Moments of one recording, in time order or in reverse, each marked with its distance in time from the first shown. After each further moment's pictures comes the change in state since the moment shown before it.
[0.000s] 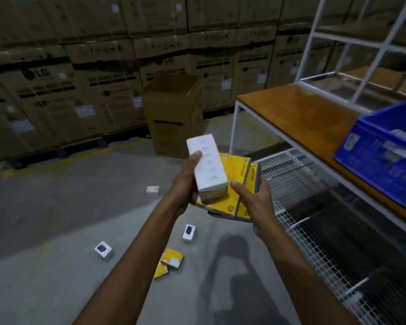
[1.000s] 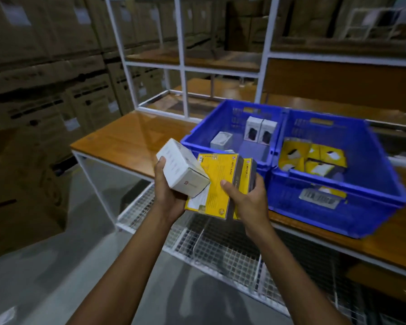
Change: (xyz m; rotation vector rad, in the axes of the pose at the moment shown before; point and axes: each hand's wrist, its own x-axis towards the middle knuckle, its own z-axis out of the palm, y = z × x) left_hand 0.208 -0.067 0.361 -0.341 -0.502 -0.135; right_hand 0.097 -0.078 -0.321 0.011 0.704 -0.261
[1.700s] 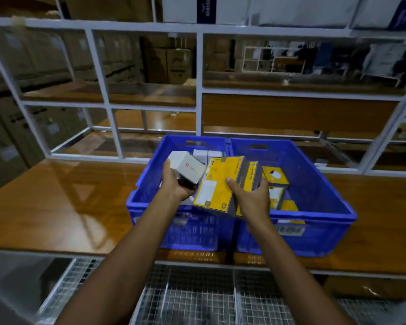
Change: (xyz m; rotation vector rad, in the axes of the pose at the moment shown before) left_hand 0.226 -0.022 0.118 0.007 0.056 -0.535; right_hand 0.136 -0.041 -0.026 -0.127 0.526 -0.007
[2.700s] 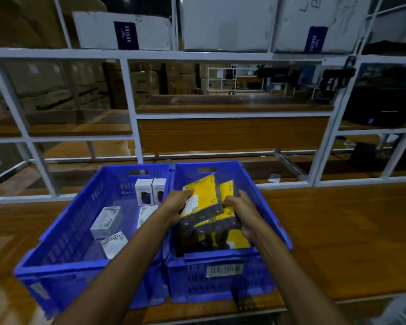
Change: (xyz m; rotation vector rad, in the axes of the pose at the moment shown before) left_hand 0.076 -0.119 0.164 0.757 -0.189 0.060; right_hand 0.167 0.007 -0.144 0.141 -0.252 0.233
